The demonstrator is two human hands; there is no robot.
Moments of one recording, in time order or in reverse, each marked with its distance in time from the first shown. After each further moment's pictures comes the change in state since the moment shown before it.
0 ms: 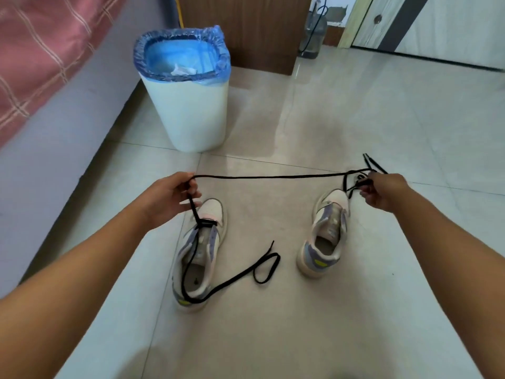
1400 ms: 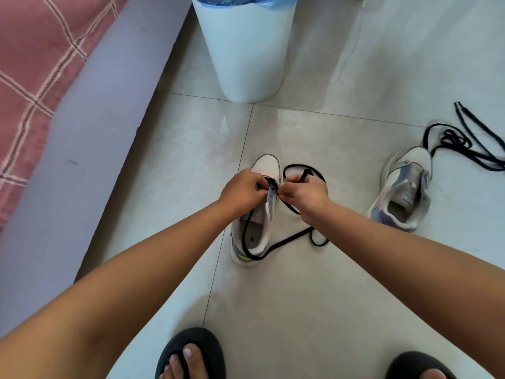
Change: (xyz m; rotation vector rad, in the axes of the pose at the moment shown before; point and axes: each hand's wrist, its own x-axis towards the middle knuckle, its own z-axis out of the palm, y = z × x) left_hand 0.007 -0.082 -0.003 1.204 0.151 0.168; right_hand -0.142 0.083 0.232 0.263 -0.430 0.065
